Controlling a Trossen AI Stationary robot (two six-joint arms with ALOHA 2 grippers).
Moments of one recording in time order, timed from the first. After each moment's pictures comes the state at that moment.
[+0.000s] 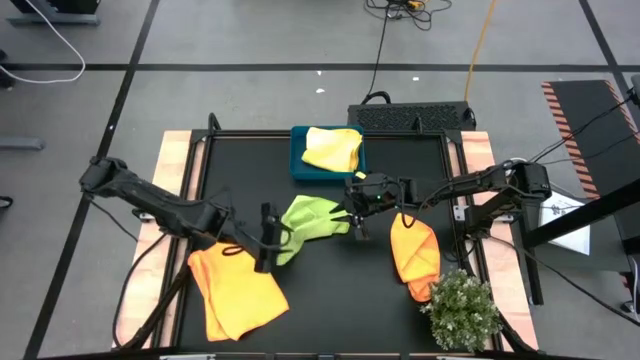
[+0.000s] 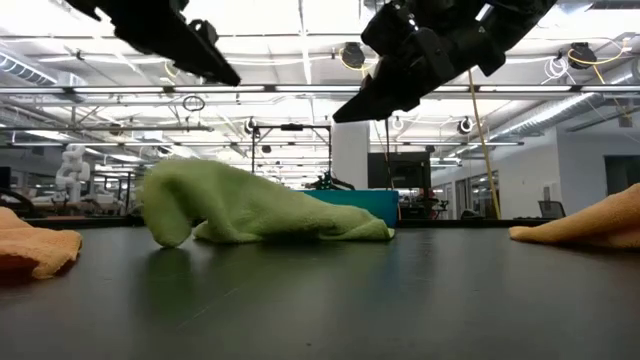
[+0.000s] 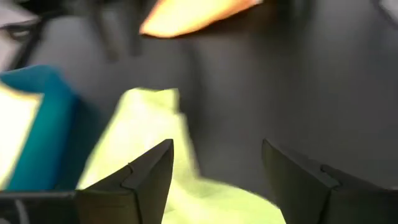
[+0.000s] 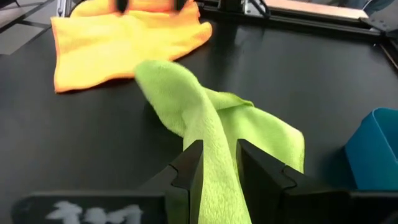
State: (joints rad) left arm -0.32 1.25 0.81 -0.24 -0.30 -0.02; right arm -0.08 1.50 0.81 0.19 -0.19 -0.17
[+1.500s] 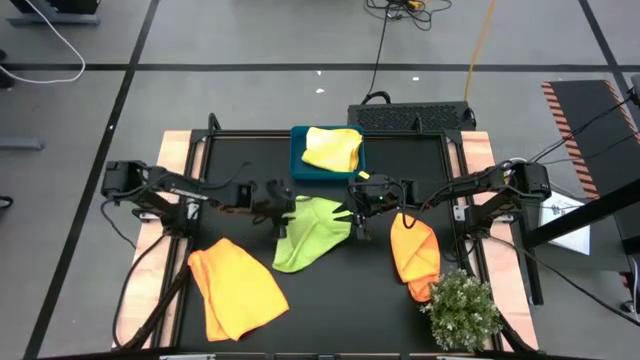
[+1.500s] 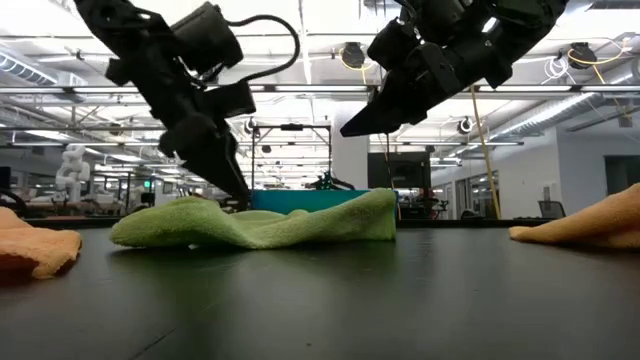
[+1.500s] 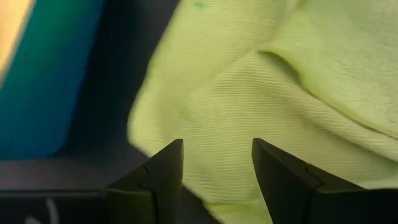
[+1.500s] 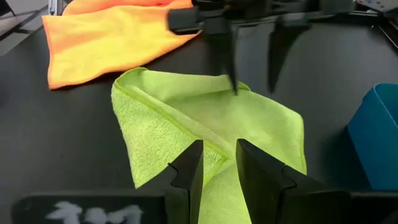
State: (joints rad) left arm 0.10 1.47 0.70 -0.10 -0.10 0.07; right arm -0.09 1.50 0.74 0.26 -0.19 -0.12
